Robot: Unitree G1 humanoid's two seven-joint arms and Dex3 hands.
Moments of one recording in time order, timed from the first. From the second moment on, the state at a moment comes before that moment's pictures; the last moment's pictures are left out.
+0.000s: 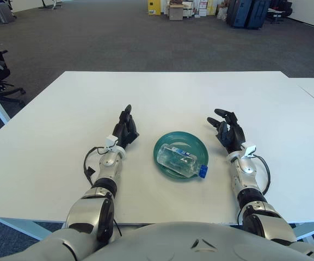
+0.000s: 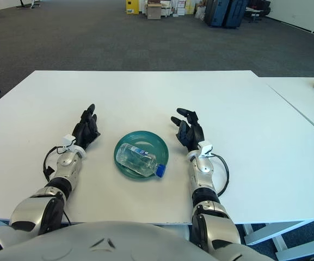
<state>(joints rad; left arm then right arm) -0.36 0.04 0.14 1.13 -0.08 -0.74 -0.23 -0.23 -0.02 -0.22 0.88 0.10 -0.68 0.21</state>
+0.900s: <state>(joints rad) -0.32 0.04 0.05 1.06 0.06 -0.86 -0.08 -0.21 -0.02 -0.20 0.85 0.10 -0.68 0.14</state>
